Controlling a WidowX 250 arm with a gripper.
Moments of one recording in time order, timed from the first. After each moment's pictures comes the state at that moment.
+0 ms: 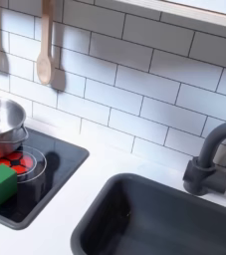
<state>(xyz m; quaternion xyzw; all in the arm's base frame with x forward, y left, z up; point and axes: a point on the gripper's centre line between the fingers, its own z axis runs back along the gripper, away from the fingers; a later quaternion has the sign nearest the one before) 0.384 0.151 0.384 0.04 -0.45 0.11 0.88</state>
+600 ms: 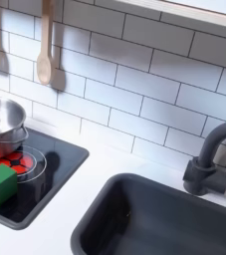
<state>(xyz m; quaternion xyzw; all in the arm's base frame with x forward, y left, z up) 0.388 0.148 0.393 0.03 -0.46 0.11 0.88</state>
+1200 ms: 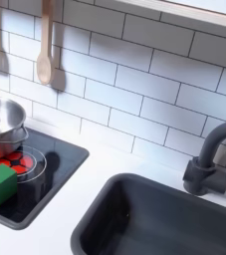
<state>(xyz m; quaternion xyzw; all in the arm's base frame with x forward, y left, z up) 0.389 0.145 0.403 0.02 -0.46 0.11 0.88</state>
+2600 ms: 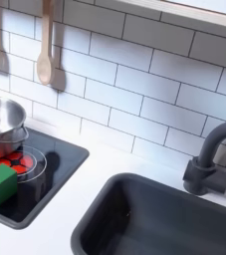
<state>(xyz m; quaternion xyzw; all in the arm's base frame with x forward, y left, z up) 0.396 0.148 0.405 0.02 -0.47 0.09 0.88</state>
